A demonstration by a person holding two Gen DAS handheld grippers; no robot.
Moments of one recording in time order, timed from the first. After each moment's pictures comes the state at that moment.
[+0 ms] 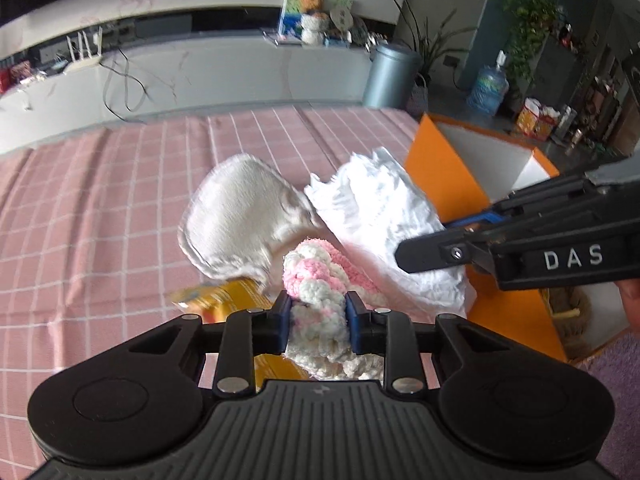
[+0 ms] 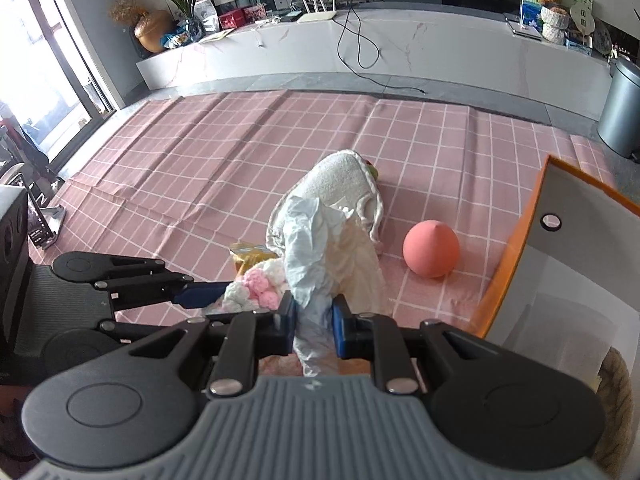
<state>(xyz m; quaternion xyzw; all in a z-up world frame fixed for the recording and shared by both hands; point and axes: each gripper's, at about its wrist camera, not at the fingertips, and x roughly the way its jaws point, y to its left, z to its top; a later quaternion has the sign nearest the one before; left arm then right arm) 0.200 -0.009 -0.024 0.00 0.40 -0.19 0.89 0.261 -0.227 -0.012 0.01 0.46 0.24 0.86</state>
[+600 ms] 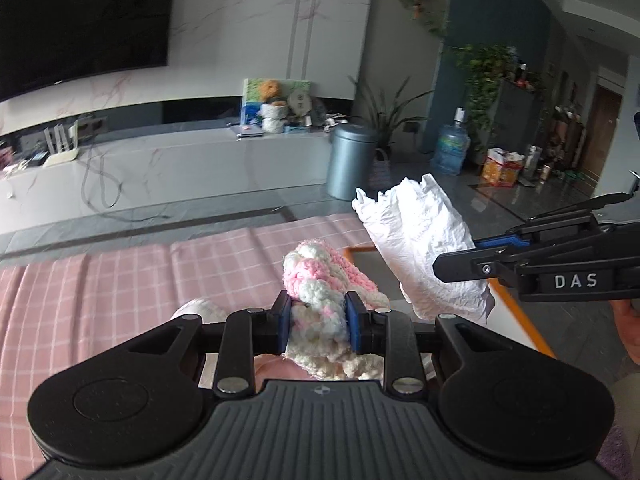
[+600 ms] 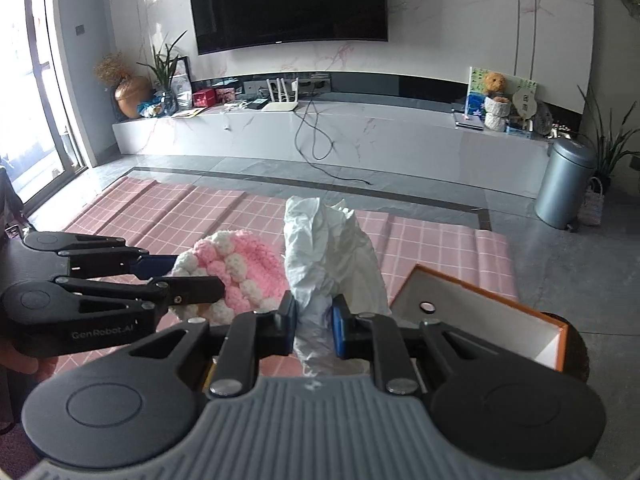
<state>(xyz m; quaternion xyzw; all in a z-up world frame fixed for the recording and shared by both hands) 0.205 -0.069 0.072 0.02 0.30 -0.25 0.92 0.220 -0.313 0.091 -0.02 0.35 0.16 0.92</state>
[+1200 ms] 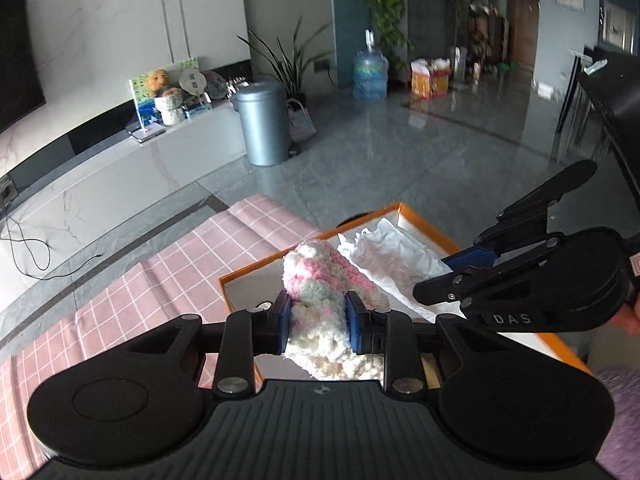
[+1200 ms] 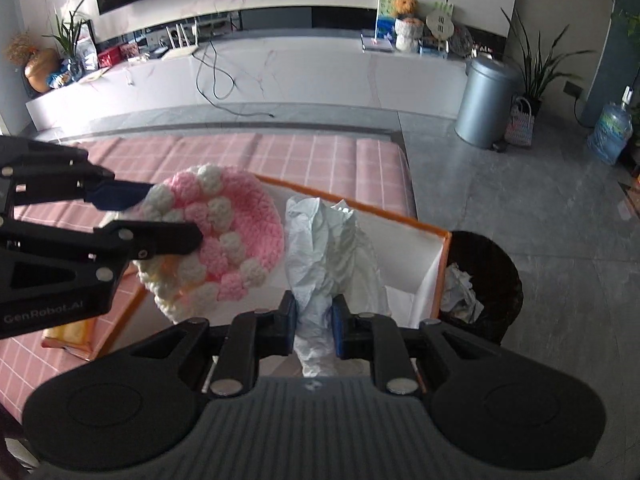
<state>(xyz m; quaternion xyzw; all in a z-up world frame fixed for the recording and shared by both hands) 0.260 -0.216 0.015 0.18 0.32 -0.35 0.86 0.279 -0.421 0.001 -0.02 0.45 0.06 0.89</state>
